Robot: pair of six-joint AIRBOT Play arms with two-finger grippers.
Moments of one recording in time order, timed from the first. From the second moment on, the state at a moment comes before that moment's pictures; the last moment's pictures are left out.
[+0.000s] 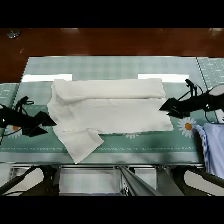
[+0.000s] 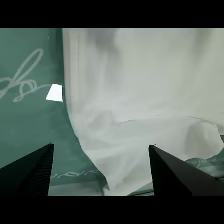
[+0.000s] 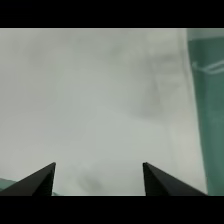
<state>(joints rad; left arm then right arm) 0.44 -1.16 0.67 1.10 -1.35 -1.40 -0.25 -1.28 0.82 -0.95 1.18 1.32</state>
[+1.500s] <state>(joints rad) 0.12 -1.03 0.39 0.72 -1.06 -1.29 -0.35 -1.25 0.61 -0.92 1.10 1.38</state>
